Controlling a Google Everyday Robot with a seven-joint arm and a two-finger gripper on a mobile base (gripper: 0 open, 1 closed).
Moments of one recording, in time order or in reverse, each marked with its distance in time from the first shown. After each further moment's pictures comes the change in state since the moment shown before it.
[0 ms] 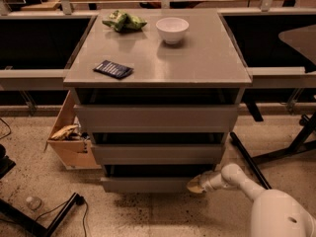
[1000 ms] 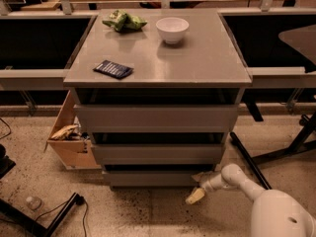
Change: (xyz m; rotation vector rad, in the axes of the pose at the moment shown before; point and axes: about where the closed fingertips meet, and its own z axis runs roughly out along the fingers) arm 0.000 0.000 0.000 0.000 0.000 0.000
